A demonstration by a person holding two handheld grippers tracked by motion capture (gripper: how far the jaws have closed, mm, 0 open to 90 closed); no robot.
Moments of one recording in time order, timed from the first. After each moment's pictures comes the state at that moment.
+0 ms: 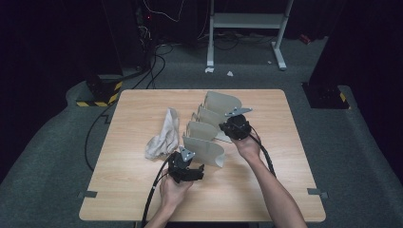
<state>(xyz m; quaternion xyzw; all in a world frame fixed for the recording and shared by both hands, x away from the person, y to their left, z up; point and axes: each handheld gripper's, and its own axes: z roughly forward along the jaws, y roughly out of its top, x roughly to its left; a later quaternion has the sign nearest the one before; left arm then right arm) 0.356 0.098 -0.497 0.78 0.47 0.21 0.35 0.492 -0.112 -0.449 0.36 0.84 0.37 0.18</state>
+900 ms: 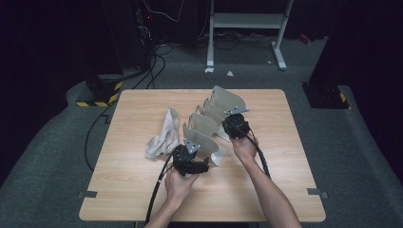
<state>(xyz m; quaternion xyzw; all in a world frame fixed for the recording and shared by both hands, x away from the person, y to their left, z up) 0.376 0.083 -0.482 0.77 0.49 0.22 0.34 0.495 -0.101 -0.451 0.44 0.80 0.34 0.23</state>
